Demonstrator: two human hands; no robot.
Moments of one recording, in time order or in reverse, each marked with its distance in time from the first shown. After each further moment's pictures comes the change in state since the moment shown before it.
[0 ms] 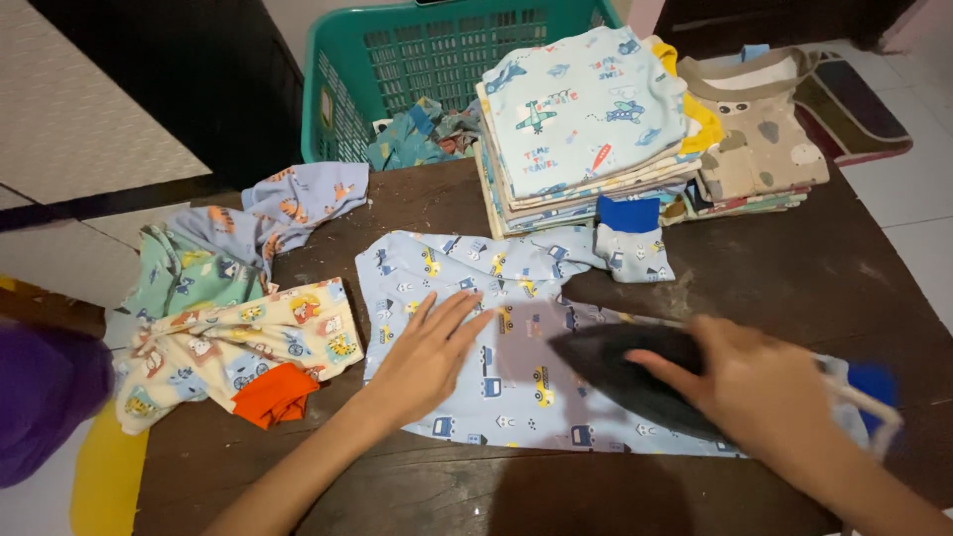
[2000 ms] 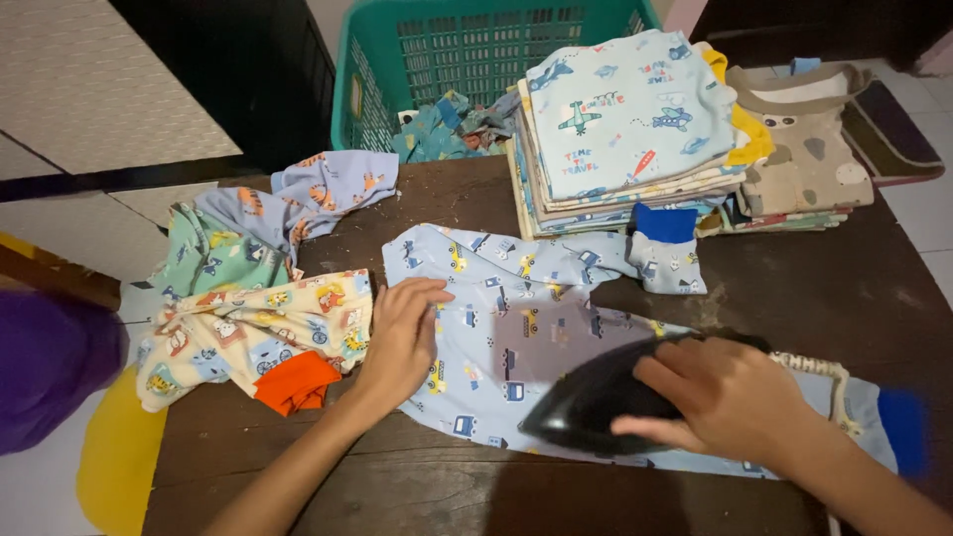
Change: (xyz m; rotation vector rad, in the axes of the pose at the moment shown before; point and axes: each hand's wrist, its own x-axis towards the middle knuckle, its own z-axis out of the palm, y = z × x) left_hand -0.021 -0.026 -0.010 -0.200 0.410 -0.282; right_hand 0.033 -0.030 -0.006 0.239 -0.026 -0.575
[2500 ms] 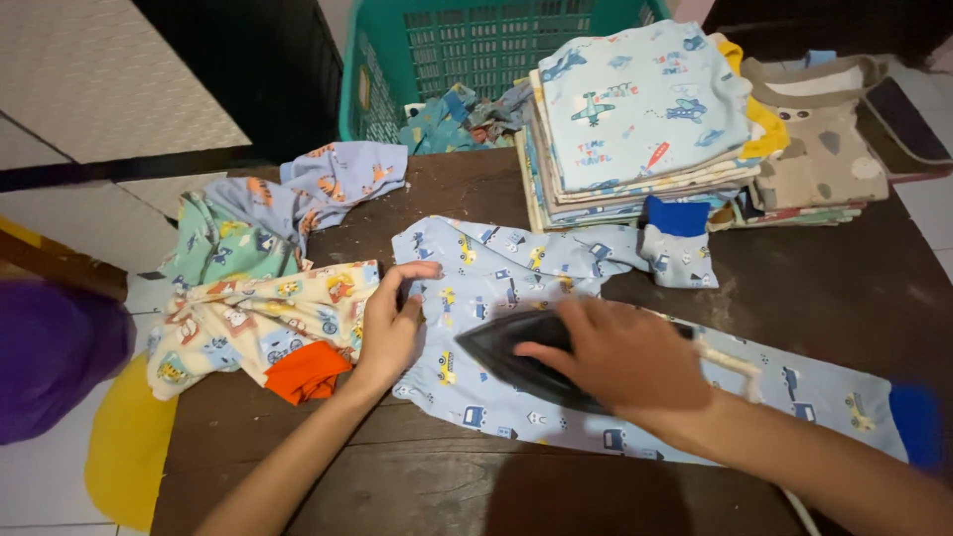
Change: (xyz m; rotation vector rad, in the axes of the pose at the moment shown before) left_hand 0.000 -0.035 0.010 -0.643 0.094 -0.366; right_hand 0.067 -0.046 0.041 -0.082 0.156 0.169
